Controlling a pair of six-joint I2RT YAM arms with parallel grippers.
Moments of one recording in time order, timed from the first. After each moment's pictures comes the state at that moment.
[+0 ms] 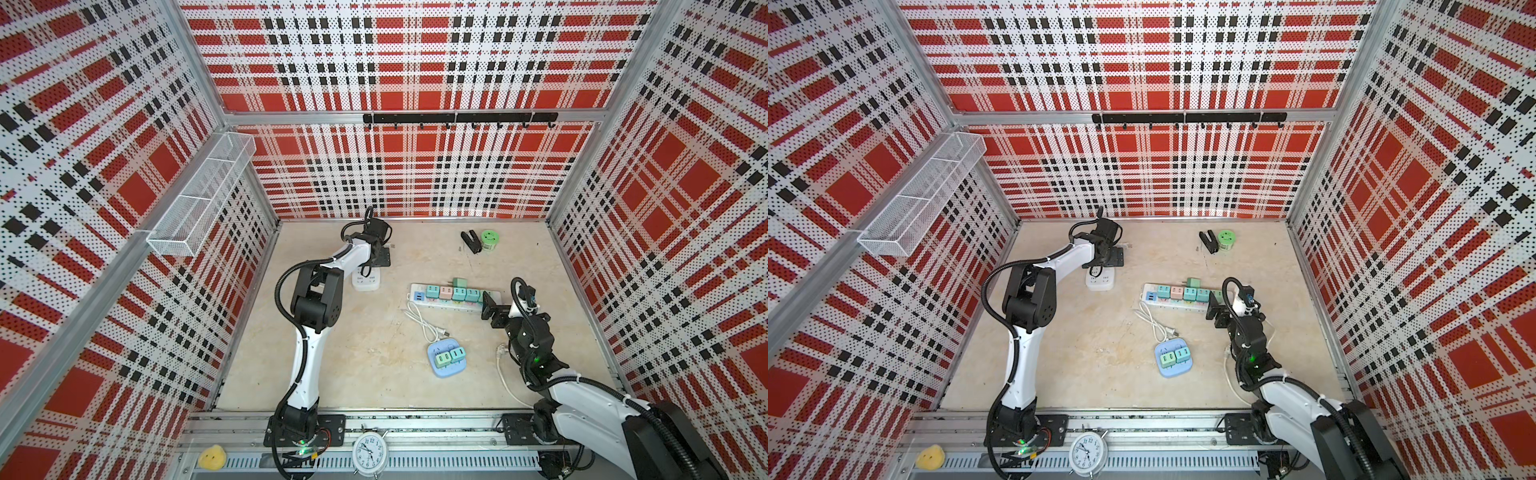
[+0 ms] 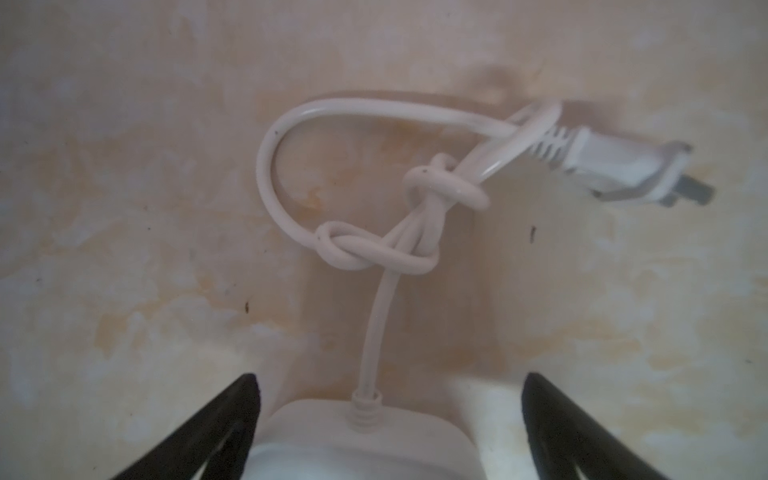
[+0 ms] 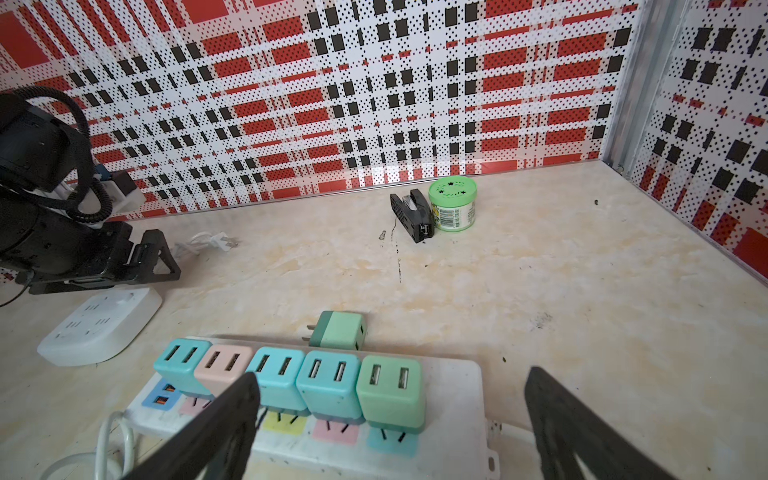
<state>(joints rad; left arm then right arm) -0.32 2.31 1.84 -0.67 -0.29 -0.37 0.39 1.00 0.14 0.73 0.29 0.21</state>
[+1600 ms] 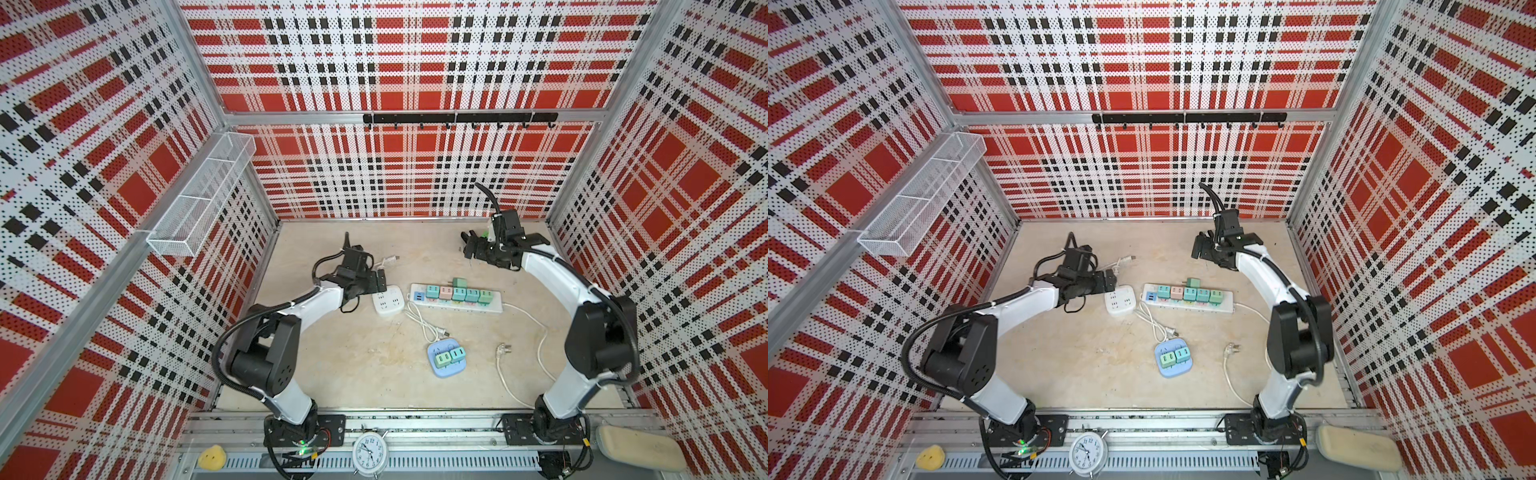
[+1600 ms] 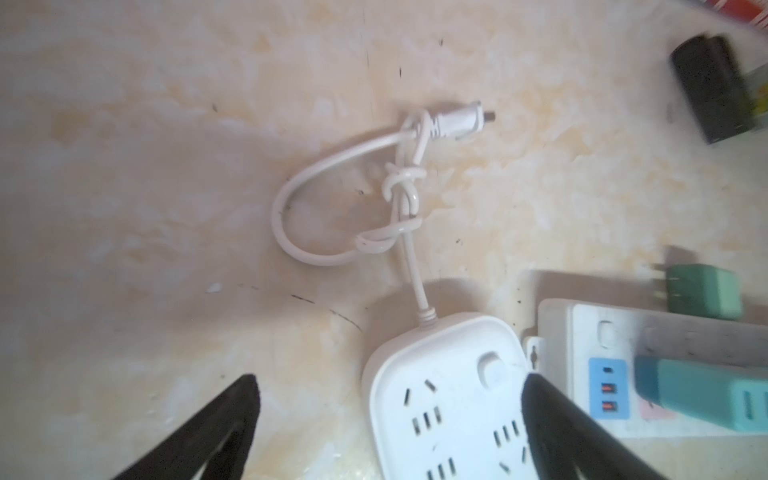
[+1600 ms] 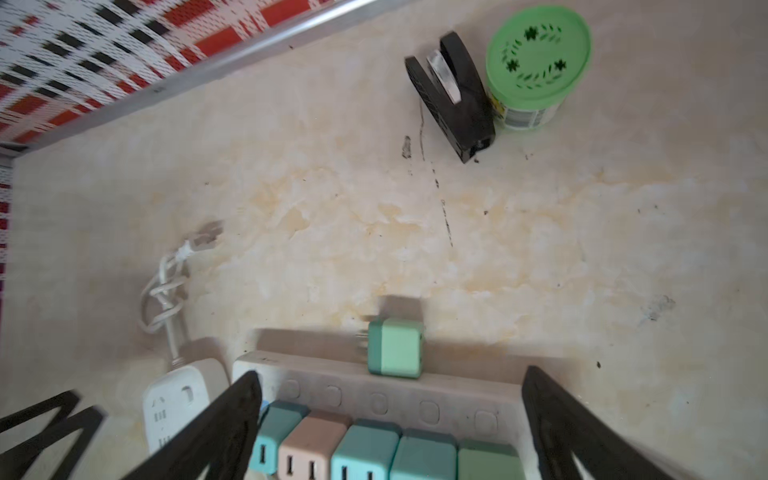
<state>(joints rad) -0.33 1.56 0.93 -0.15 0.03 -0.37 0.22 1.80 1.52 -0.67 -0.07 0.43</state>
